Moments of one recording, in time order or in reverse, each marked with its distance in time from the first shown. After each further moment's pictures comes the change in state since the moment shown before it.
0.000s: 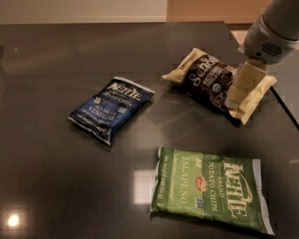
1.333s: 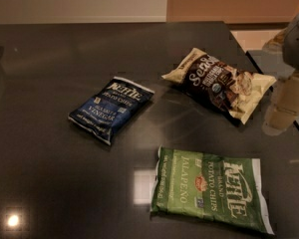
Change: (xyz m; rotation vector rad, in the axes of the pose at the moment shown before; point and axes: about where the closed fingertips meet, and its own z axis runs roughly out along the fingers) arm 0.025 0.085 -0.080 0.039 0.057 -0.136
